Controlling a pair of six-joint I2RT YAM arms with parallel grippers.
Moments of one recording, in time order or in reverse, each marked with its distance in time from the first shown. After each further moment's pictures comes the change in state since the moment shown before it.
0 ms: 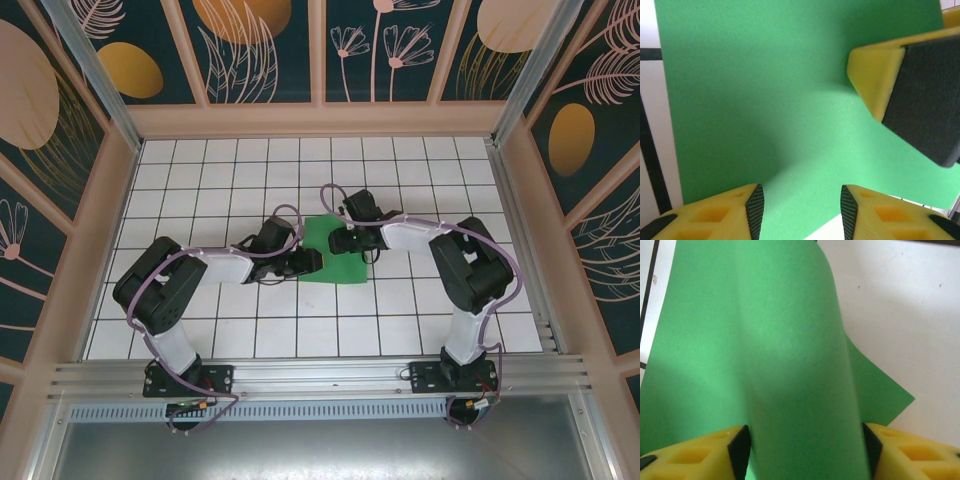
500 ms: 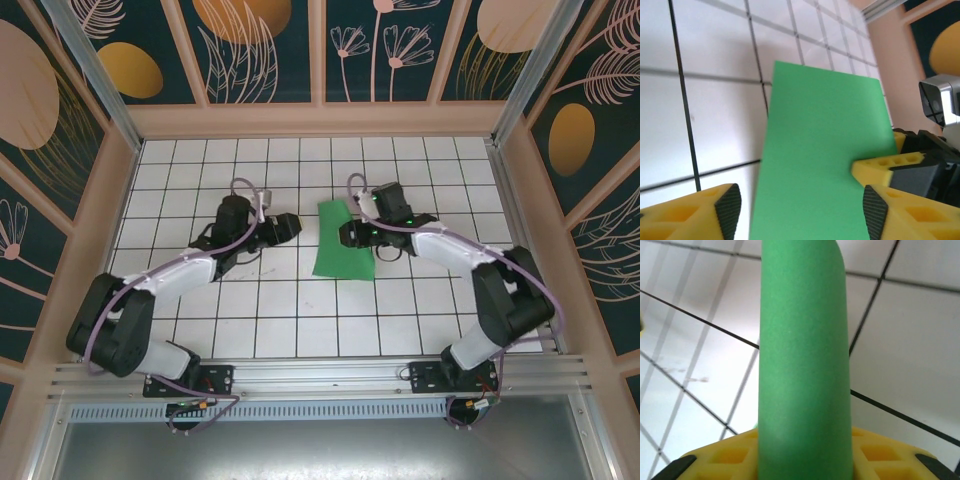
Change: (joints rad) left arm 0.188 -0.336 -0.045 0.050 0.027 0.040; right arm -0.103 -0.311 -0.136 0.062 -0.301 -0.062
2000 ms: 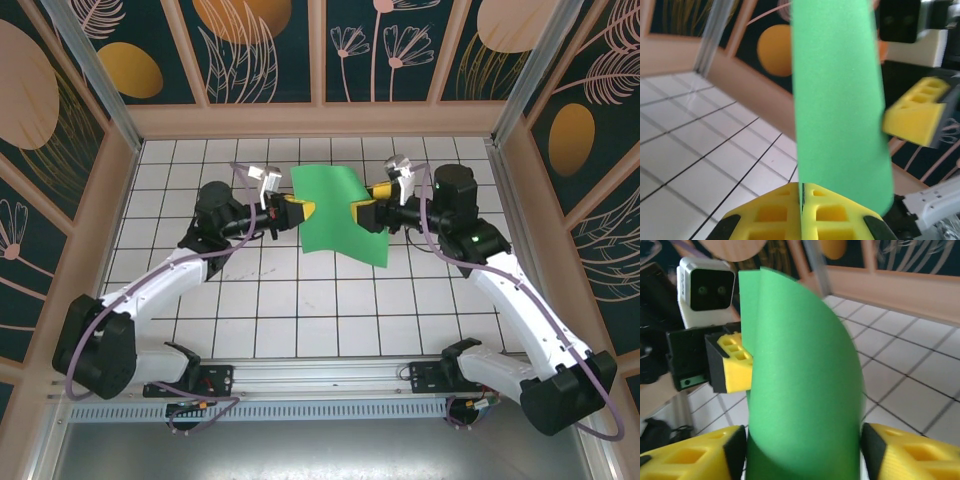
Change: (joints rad) left arm -0.029 -0.075 0.104 0.269 0.383 0.221; right arm -0.070 -0.475 0.090 -0.066 -0.194 -0.139
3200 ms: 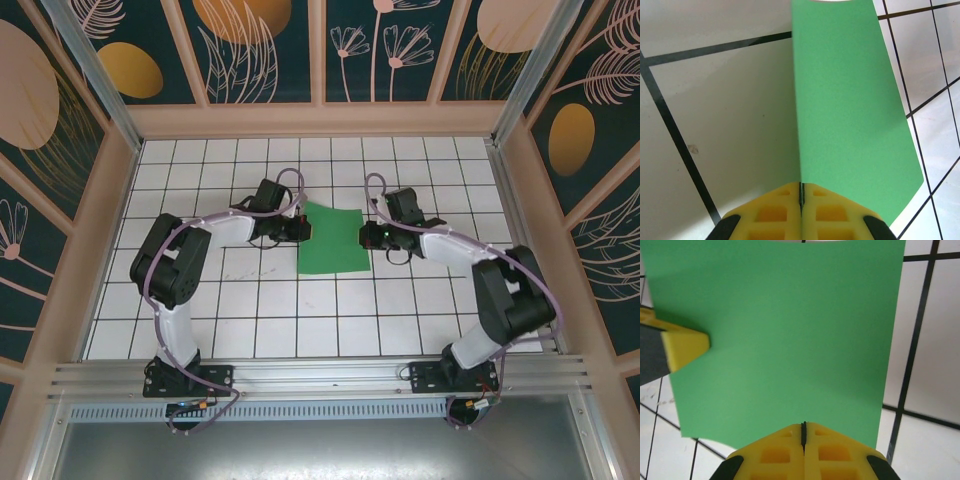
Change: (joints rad) left arm 0.000 0.596 0.330 -0.628 -0.342 0.134; right arm -0.005 0.542 -0.139 0.087 0.260 0.264
